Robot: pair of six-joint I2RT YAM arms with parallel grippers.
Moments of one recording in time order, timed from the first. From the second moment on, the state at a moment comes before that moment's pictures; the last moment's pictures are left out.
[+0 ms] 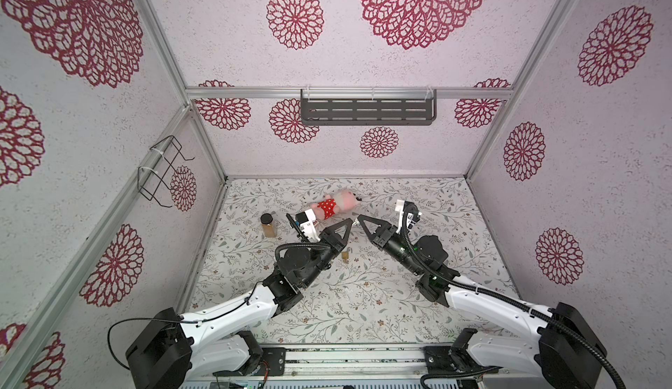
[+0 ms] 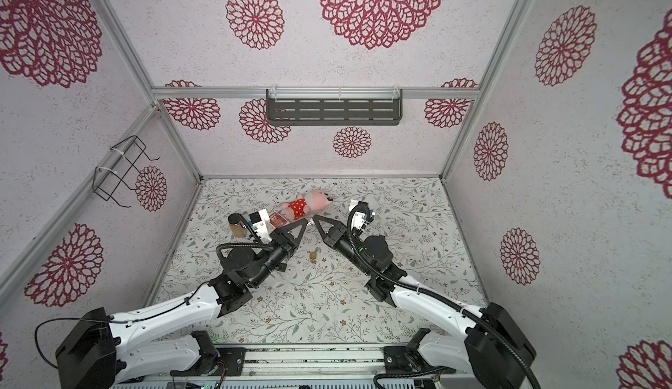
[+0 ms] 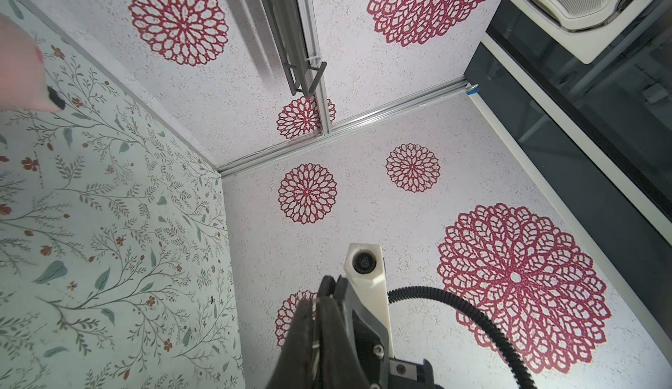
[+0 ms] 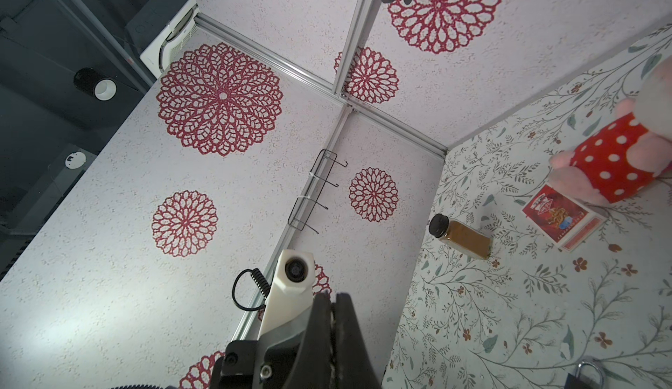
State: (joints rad) left arm -0.88 1.17 0.62 0.70 -0.20 -1.25; right arm 0.80 1.17 0.64 0.74 -0.07 1.18
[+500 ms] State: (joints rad) left arm -0.80 1.11 0.67 0.47 -0.05 -1.14; right arm 0.72 1.13 0.64 0.59 -0.18 1.10
